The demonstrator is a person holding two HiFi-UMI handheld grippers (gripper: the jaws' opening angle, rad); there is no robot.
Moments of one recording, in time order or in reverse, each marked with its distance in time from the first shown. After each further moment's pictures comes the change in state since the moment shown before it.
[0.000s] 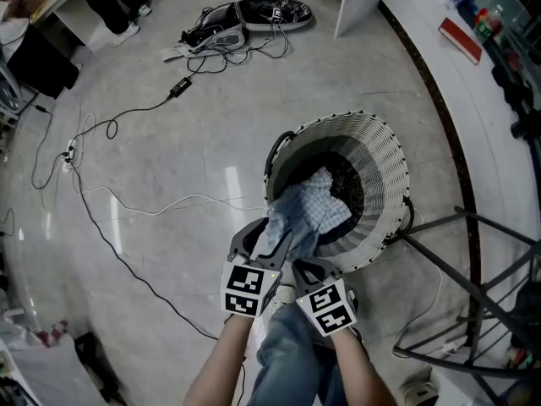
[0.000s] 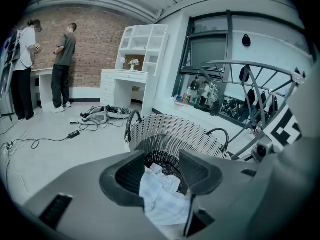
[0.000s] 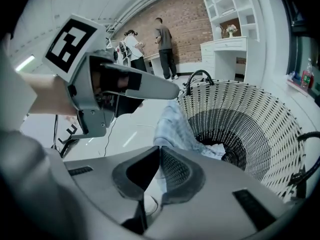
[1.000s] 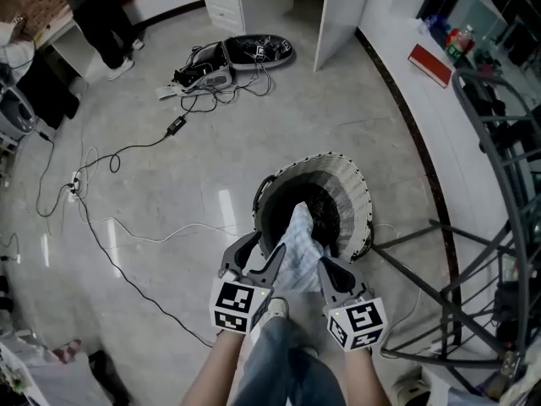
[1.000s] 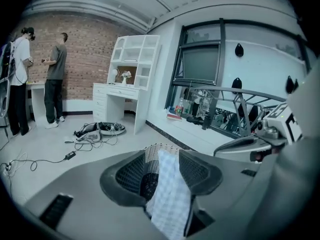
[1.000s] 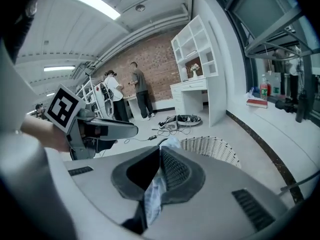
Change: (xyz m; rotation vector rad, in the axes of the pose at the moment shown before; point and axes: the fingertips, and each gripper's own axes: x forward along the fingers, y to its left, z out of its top) left arm -0.062 -0.039 0.163 0.050 -0.059 -0.054; right arm -0.191 -0.064 0.143 0.192 -0.381 -0.204
